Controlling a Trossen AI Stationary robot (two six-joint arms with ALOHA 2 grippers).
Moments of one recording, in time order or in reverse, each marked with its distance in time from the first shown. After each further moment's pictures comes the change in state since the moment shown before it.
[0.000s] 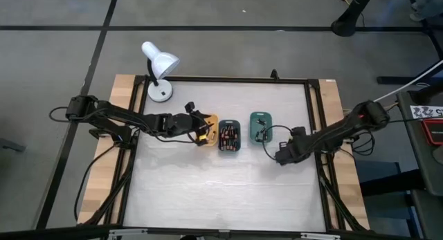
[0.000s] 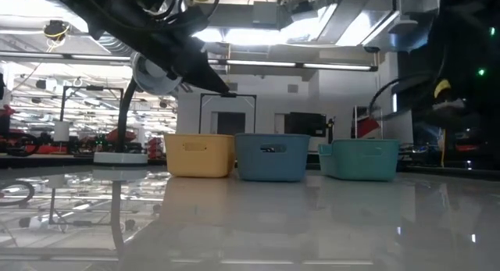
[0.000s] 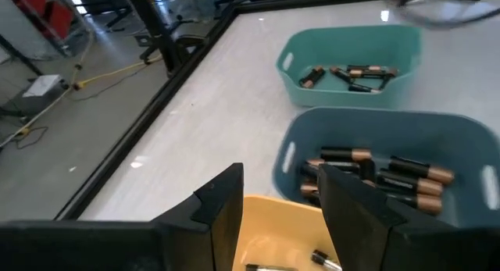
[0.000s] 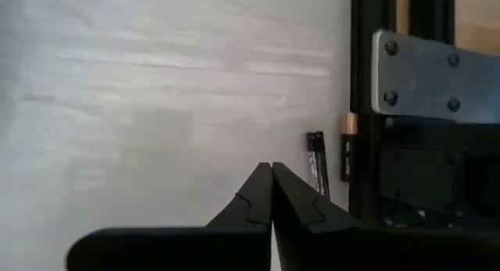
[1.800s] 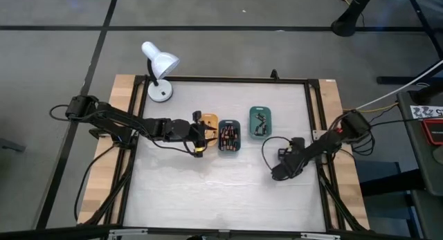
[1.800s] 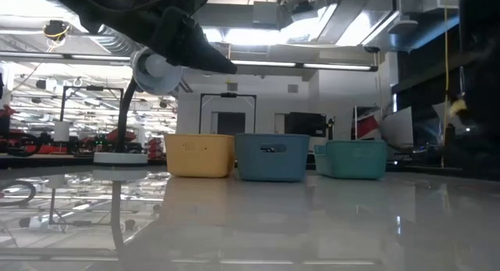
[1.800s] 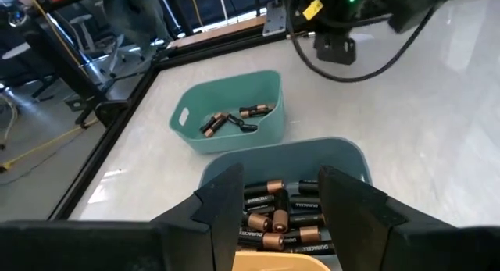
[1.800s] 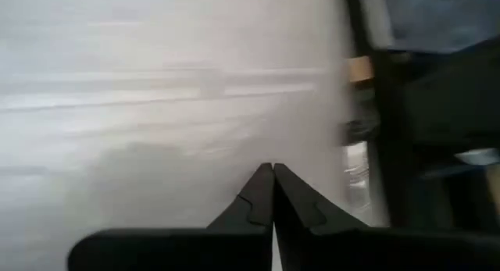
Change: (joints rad) left arm -0.084 0.001 0.002 0.089 0.172 0.149; right arm 0.153 0.280 0.029 0.079 -0.032 0.288
